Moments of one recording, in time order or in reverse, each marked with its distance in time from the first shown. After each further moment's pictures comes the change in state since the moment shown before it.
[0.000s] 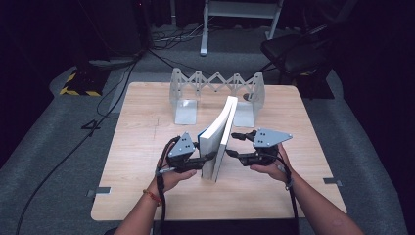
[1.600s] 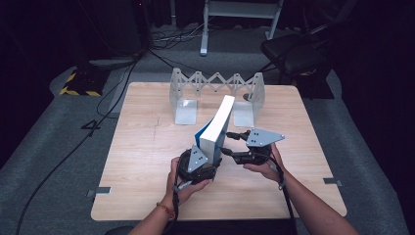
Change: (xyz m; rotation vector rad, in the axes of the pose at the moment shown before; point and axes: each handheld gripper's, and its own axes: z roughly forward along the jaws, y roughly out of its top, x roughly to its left) left arm -0.038 -0.023 0.036 0.044 0.276 -0.051; right arm 0.000 -0.003 0.017 -0.025 -0.029 0.018
